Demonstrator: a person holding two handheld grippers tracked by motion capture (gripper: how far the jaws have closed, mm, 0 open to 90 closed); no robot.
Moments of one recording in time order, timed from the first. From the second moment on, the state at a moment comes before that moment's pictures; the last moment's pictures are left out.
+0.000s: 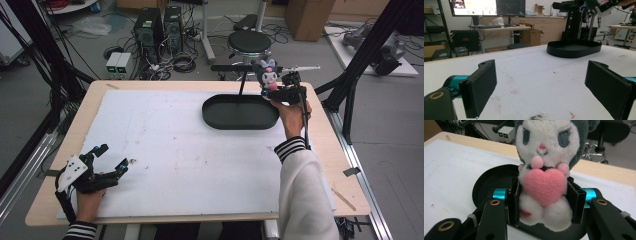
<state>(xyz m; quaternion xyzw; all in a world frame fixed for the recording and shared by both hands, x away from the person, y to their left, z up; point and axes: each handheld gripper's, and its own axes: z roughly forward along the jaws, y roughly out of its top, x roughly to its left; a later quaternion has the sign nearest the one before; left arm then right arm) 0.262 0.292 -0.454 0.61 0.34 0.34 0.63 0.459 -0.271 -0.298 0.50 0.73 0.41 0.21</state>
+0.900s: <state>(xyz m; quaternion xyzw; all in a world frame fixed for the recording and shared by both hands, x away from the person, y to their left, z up) 0.262 0.292 -0.454 0.62 0.34 0.34 0.63 0.456 -0.274 -0.332 0.51 0.75 0.38 0.20</state>
